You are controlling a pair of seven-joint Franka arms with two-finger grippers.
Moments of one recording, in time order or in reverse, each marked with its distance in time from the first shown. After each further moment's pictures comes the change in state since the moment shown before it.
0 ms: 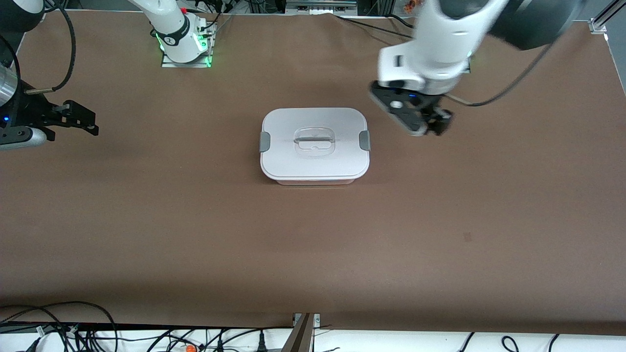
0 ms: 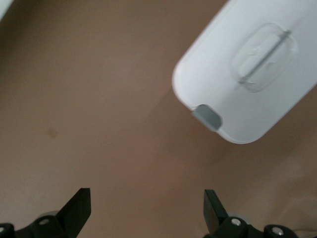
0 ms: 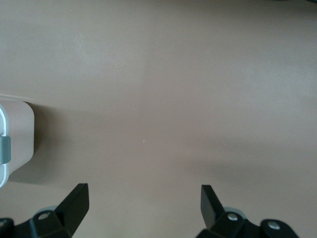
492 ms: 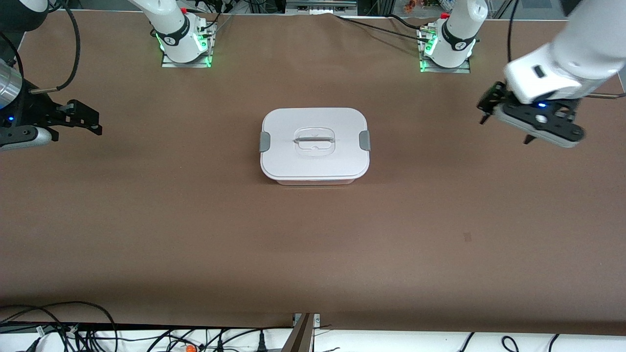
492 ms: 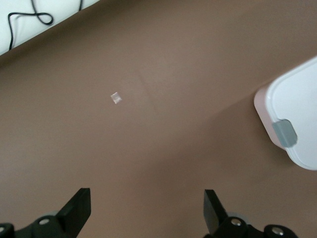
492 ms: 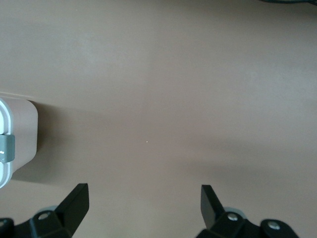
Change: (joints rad) left arm 0.148 -0.166 0.193 -0.196 -0.090 0.165 -0.015; right arm 0.021 0.000 0.003 0.001 0.001 0.001 0.000
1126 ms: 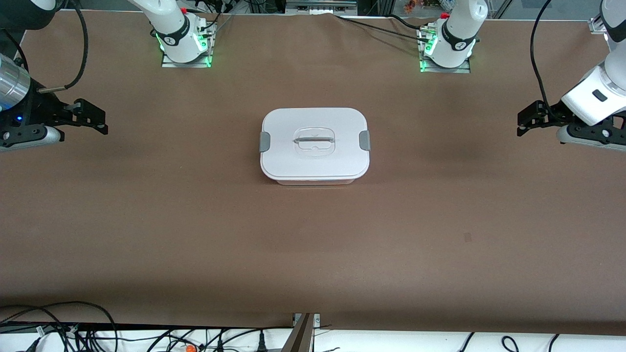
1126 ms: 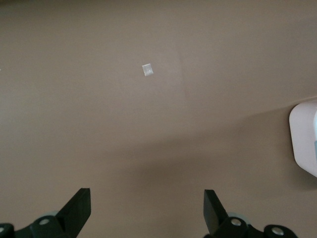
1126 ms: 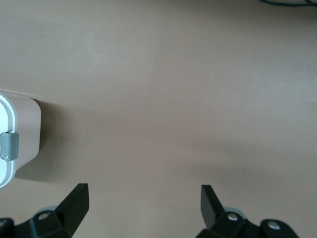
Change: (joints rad) left arm 0.036 -0.066 0.086 -0.172 -0.012 0.062 -0.118; right arm 0.010 0.000 -0.001 0.000 0.000 0.000 0.001
